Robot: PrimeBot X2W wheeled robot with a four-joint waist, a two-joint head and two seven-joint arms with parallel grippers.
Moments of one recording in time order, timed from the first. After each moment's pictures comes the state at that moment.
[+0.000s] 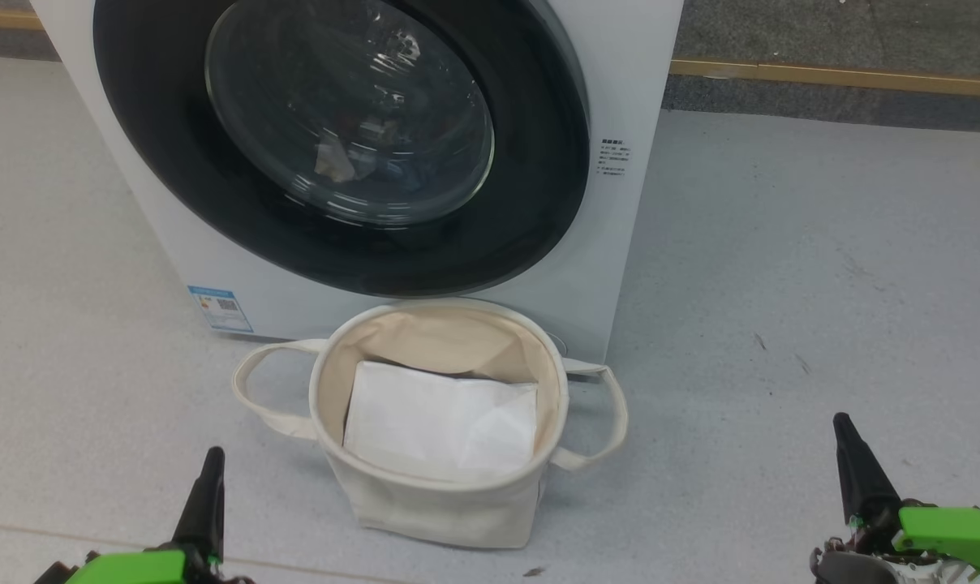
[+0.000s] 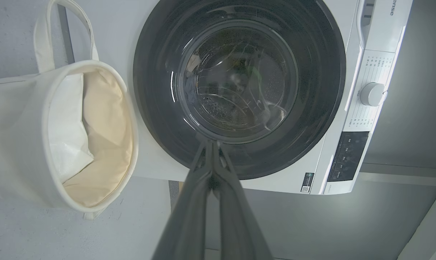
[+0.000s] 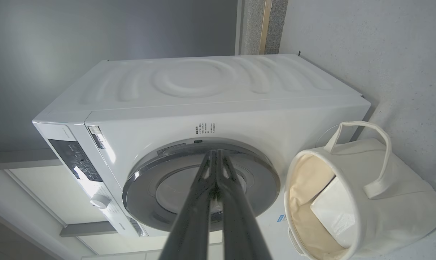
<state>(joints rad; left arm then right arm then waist) -0.06 0.04 0.08 0.27 -1.61 -0.12 0.10 -0.06 -0.04 -0.13 0.28 1.61 0.13 0.11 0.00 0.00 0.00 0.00</state>
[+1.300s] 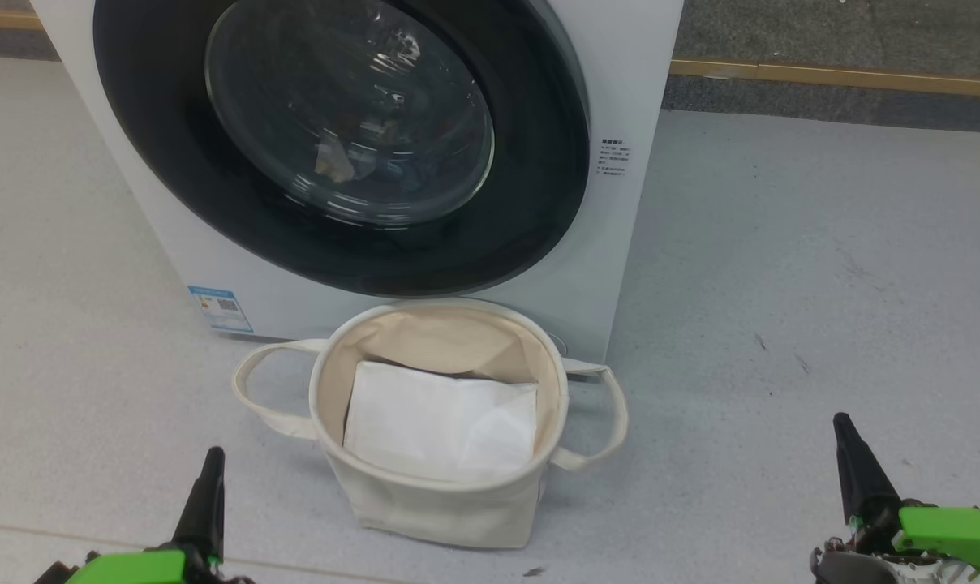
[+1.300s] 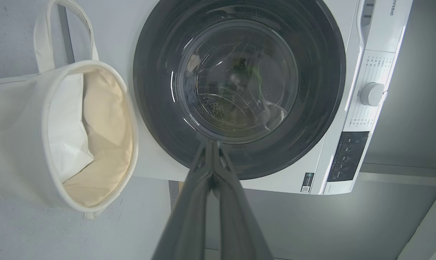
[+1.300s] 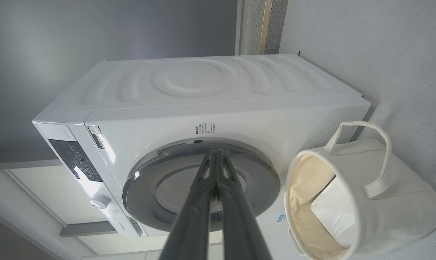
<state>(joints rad) -0.06 0.04 0.08 0.27 -1.61 -0.12 0.10 -0.06 -0.04 -0.13 0.28 1.61 0.13 0.11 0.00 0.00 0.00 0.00</state>
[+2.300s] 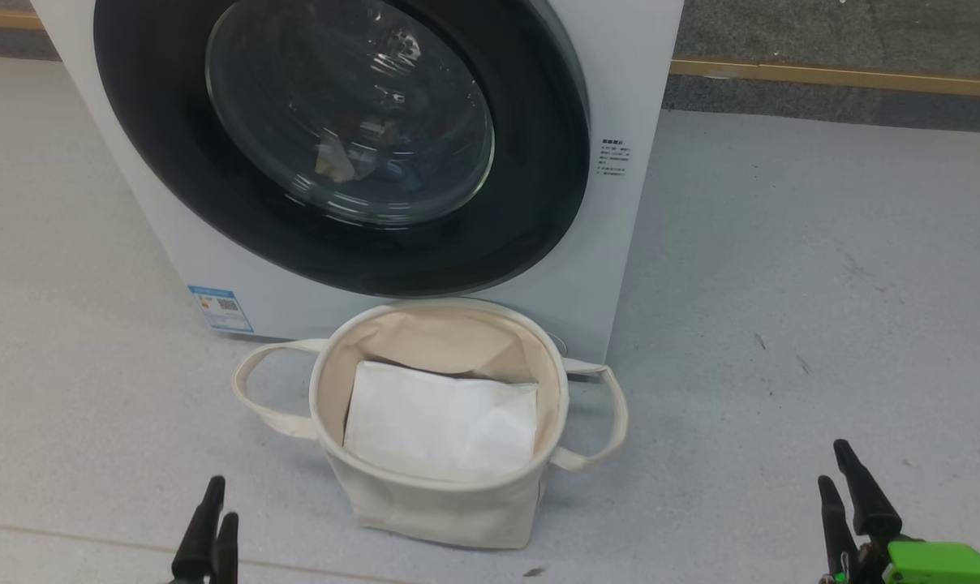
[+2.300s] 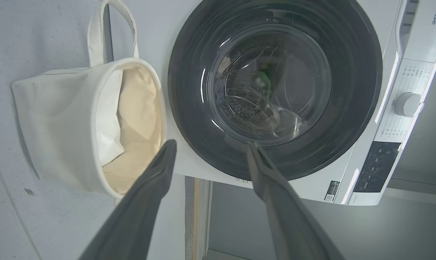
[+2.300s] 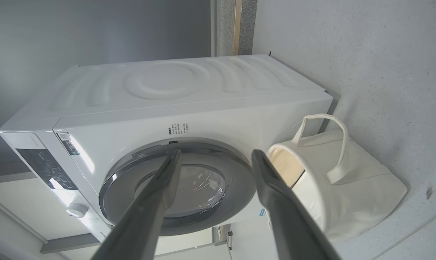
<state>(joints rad) -0.02 0.03 0.08 0.33 -1.61 -0.12 0.10 -0.02 -0.03 -0.13 0.33 1.61 0.13 0.10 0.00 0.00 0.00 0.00</state>
